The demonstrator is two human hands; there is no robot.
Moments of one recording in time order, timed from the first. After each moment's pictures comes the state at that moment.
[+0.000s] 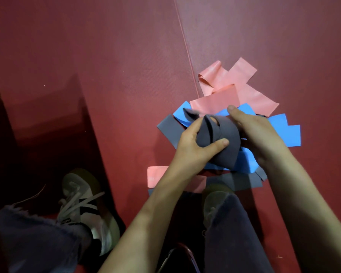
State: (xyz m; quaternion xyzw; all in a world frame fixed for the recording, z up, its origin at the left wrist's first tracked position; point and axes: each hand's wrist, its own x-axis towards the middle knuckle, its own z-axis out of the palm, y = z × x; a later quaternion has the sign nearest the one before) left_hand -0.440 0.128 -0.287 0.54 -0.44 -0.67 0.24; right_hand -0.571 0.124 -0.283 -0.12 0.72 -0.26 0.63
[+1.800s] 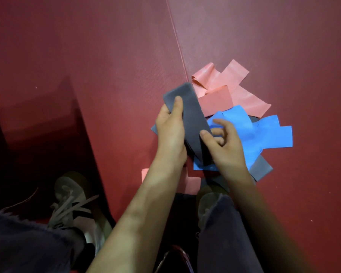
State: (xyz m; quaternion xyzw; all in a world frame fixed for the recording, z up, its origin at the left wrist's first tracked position) left_hand -0.459 0.086 -0.280 0.69 -0.16 -0.62 0.35; right_hand -0.528 0.161 -0.308 -0.20 0.72 -0.39 0.54
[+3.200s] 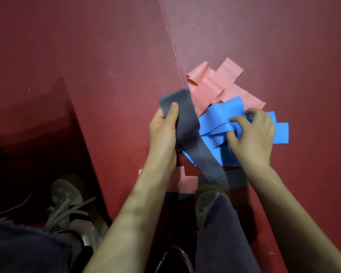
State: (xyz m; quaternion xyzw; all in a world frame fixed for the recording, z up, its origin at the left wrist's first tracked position) left_hand -0.447 0.097 -0.280 0.63 -0.19 -0.66 0.36; right_hand -0.586 0.169 -0.344 -0.49 0.83 -0.12 0.23
